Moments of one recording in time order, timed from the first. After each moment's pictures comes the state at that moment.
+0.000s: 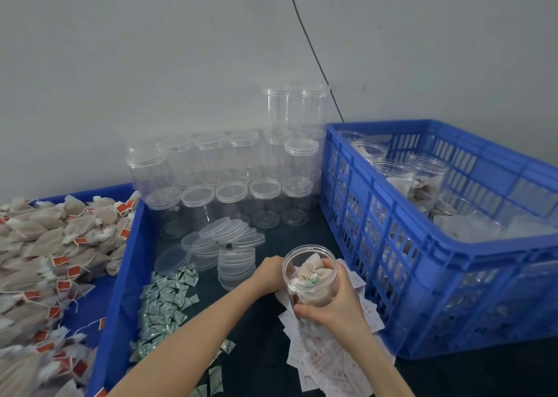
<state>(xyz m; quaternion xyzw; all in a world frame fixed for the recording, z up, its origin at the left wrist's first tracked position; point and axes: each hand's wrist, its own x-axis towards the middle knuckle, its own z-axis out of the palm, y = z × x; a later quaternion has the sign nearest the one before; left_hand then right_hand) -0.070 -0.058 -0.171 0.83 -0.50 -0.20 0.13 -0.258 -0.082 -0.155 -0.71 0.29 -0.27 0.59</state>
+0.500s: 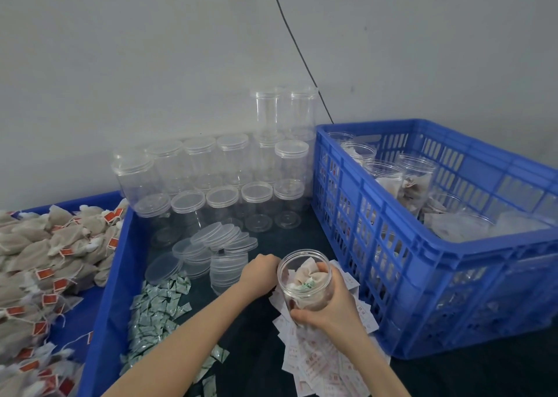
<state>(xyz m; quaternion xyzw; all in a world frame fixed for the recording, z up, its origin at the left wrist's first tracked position) -0.063 -0.060 -0.168 0.85 -0.52 -0.09 0.08 -0.260 -0.087 -0.157 -0.71 0.29 -0.27 0.58</state>
